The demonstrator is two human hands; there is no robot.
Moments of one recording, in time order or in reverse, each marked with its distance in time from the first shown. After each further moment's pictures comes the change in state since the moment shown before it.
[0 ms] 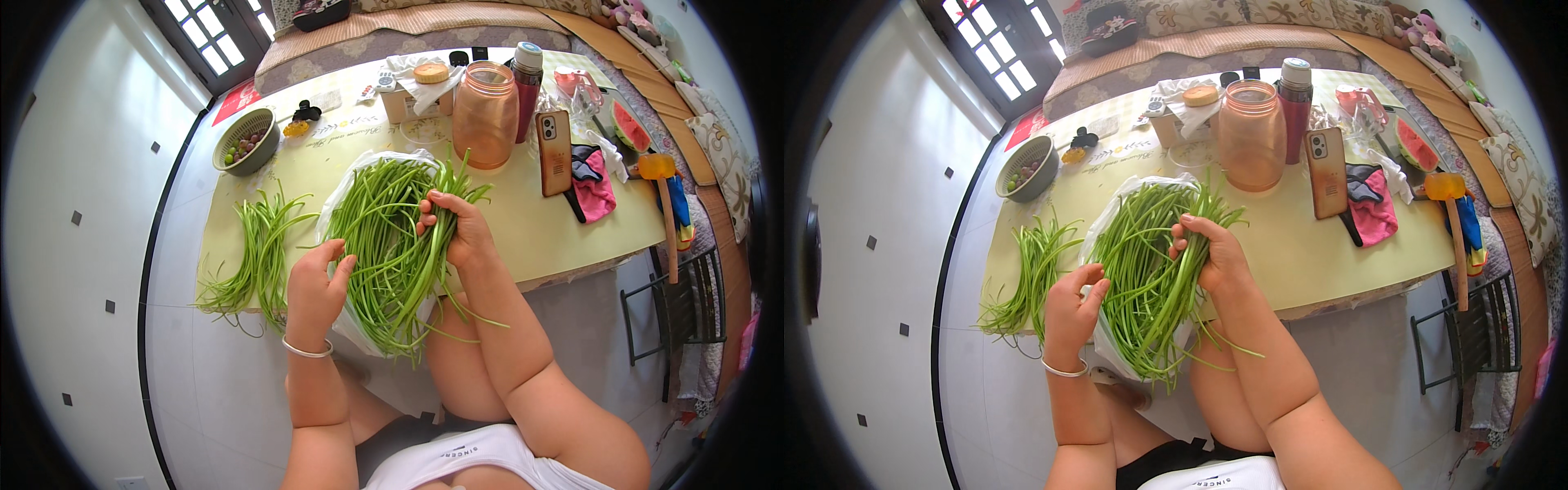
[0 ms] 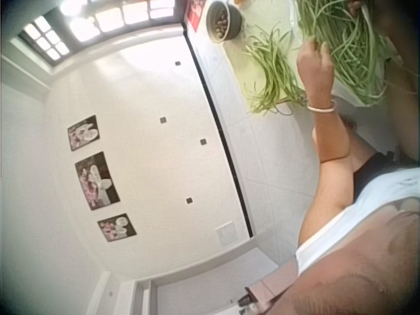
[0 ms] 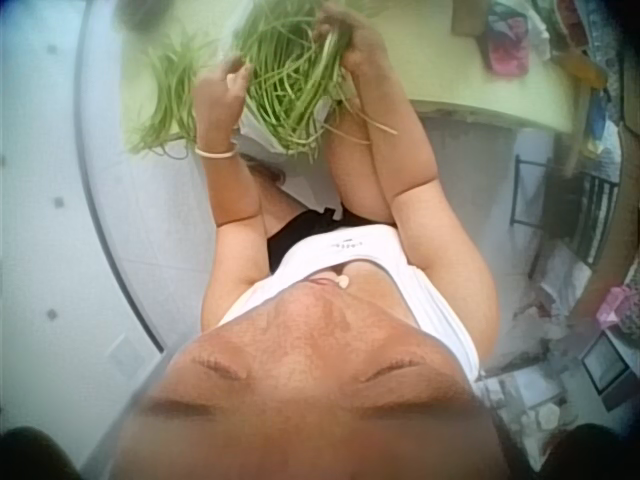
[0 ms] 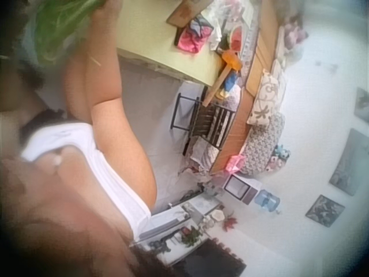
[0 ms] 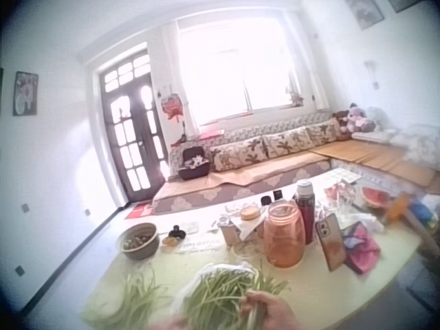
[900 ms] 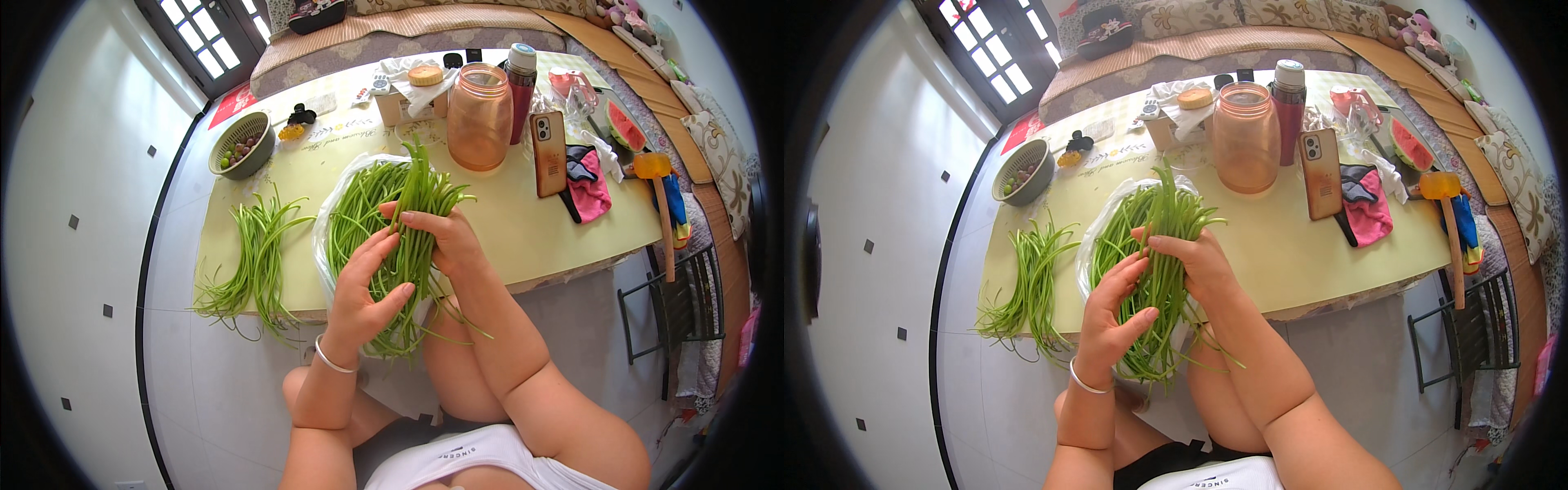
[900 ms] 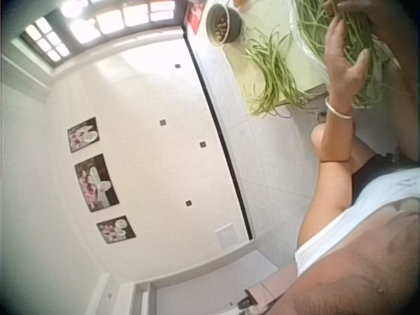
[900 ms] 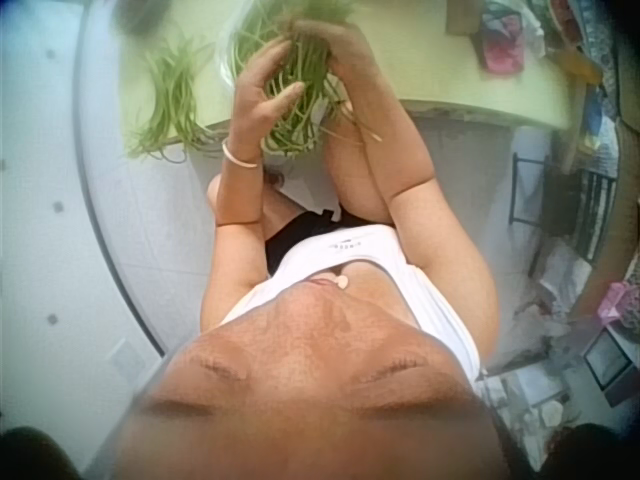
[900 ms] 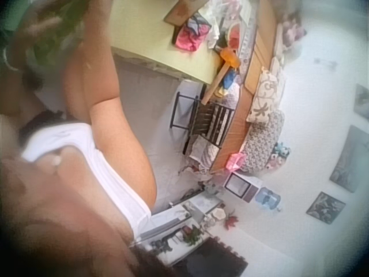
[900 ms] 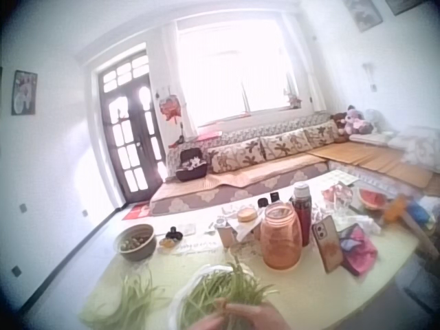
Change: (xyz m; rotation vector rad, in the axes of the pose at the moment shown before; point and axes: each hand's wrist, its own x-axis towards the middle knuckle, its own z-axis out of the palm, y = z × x) left_hand -0.007 0.033 0.033 -0.613 -0.189 0.207; right_hand -0.018 0.009 0.030 -0.384 -0.174 -0.142
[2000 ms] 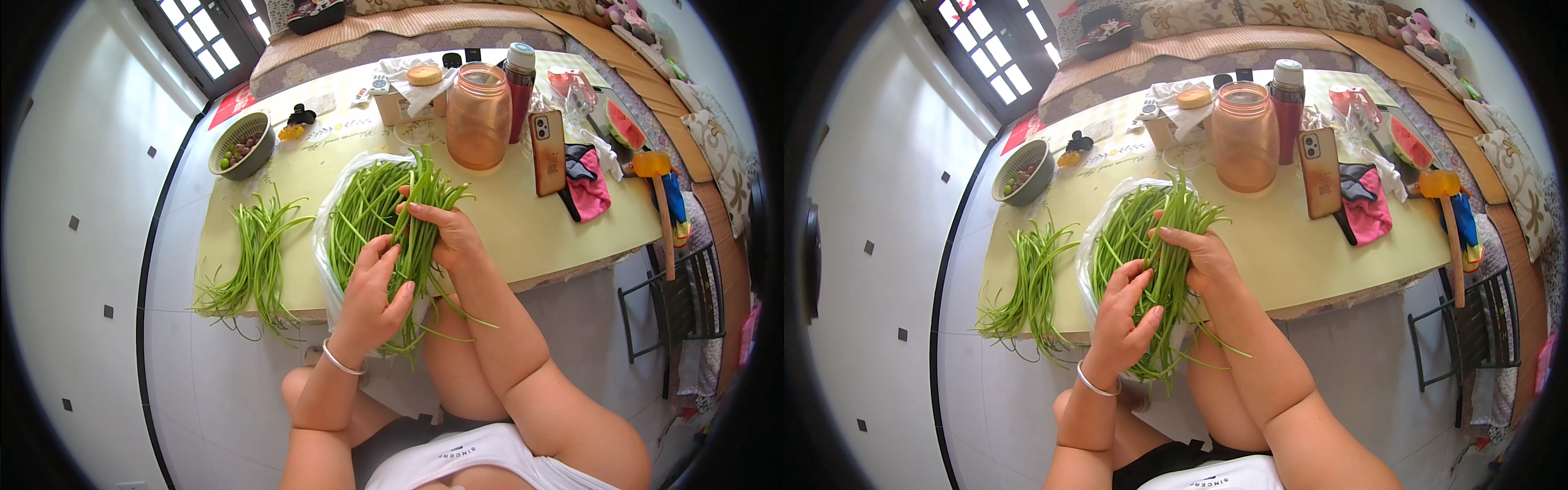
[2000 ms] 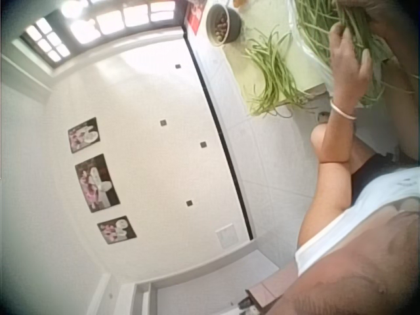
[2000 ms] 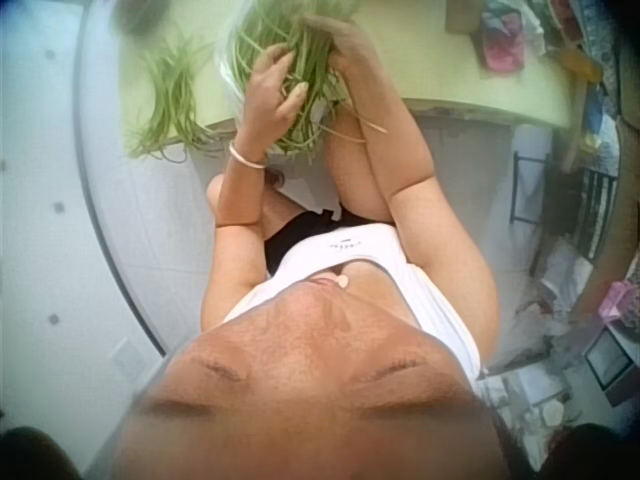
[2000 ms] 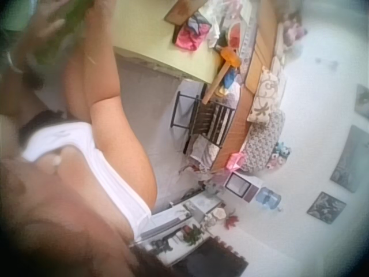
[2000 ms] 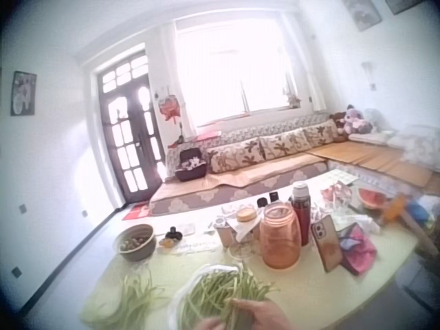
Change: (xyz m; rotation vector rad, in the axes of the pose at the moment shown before) left_hand -0.003 0.007 0.012 0.351 -0.015 0.023; right_hand 0.012 0.010 -0.026 0.150 0.091 0.068
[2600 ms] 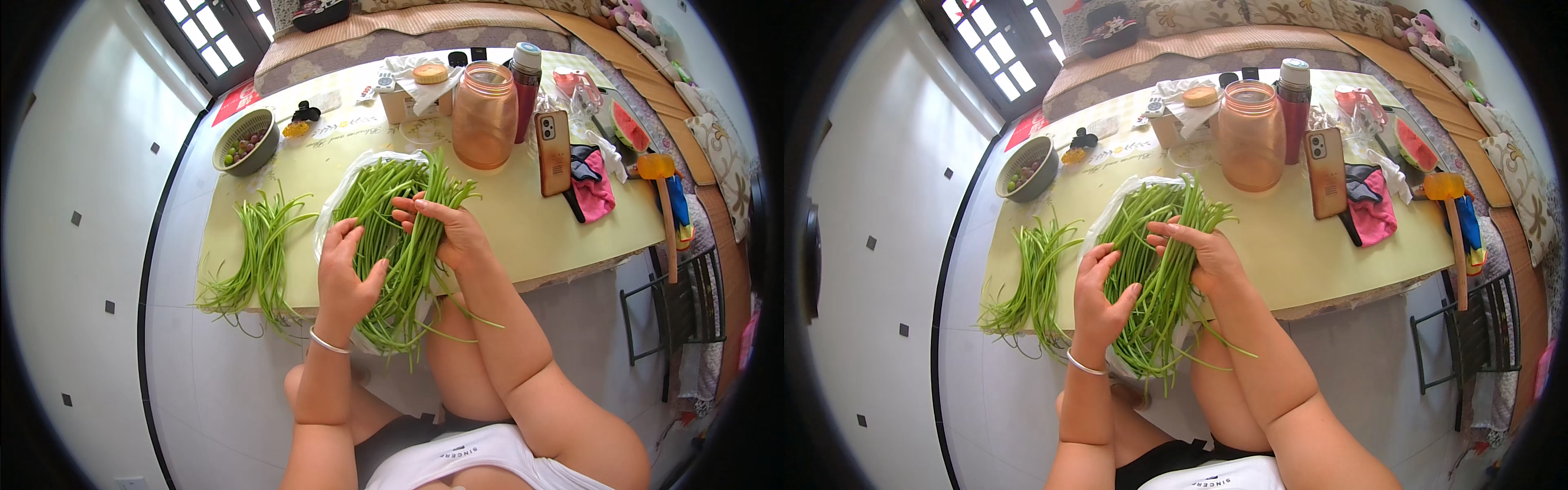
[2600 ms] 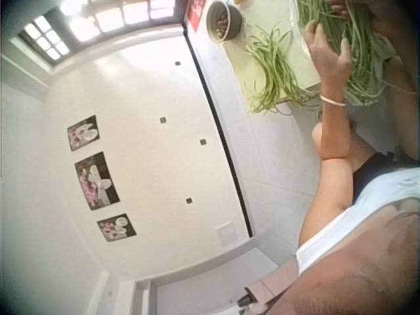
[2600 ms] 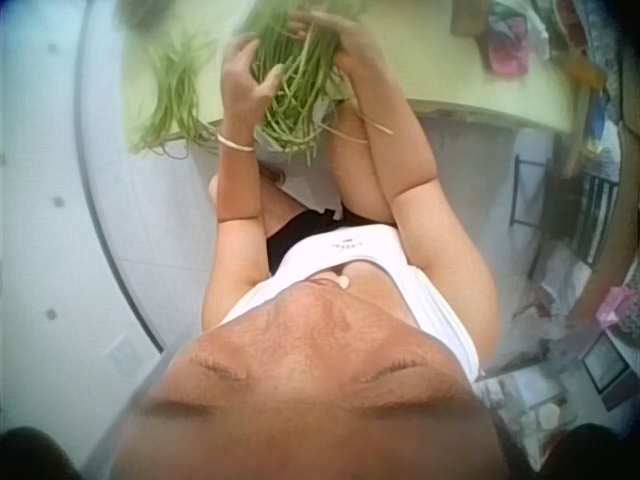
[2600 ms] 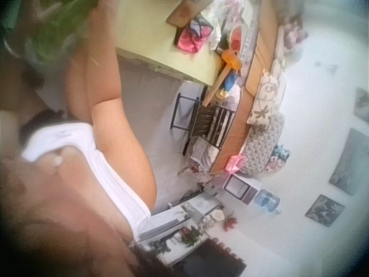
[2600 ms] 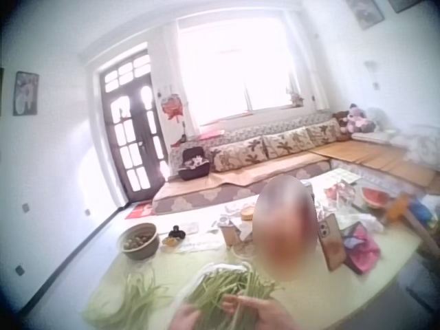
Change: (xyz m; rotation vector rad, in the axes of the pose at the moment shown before) left_hand 0.011 -0.030 -0.016 0.160 0.234 -0.068; right_hand -0.002 -0.002 0.001 0.039 0.041 0.054
